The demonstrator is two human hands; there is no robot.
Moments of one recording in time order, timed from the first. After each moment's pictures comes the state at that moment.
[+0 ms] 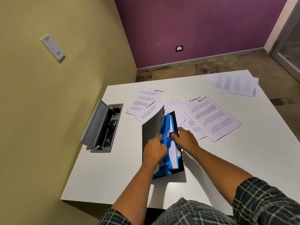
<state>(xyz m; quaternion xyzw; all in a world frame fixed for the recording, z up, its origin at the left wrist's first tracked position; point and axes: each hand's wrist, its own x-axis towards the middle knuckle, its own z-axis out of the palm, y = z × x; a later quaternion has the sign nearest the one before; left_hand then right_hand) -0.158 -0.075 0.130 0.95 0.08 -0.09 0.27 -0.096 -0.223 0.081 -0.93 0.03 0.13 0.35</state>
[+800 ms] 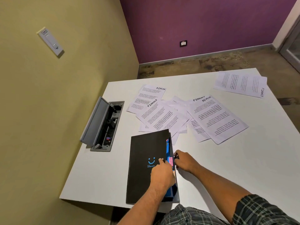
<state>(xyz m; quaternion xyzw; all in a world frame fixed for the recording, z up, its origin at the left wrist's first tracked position) -0.204 -0.090 0.071 0.97 -0.01 -0.24 0.00 -0.134 -0.217 0.004 -0.89 -0.03 0.31 0.32</state>
